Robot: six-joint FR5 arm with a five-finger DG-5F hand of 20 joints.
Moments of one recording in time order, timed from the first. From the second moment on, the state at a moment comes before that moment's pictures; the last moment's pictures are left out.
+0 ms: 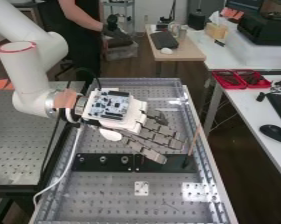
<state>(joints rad) 1.43 -1.98 -1.89 -2.44 -1.44 -0.33</state>
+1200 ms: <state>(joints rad) 1.38 -2.16 -1.72 -2.41 -1.50 -0.53</state>
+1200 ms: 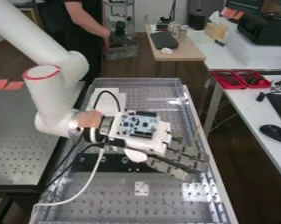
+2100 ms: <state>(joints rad) 1.36 -2.20 -1.70 -2.42 -1.54 -0.53</state>
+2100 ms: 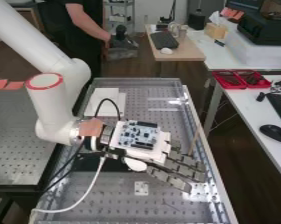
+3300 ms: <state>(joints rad) 1.36 -2.21 -1.69 -2.43 -1.55 -0.54</state>
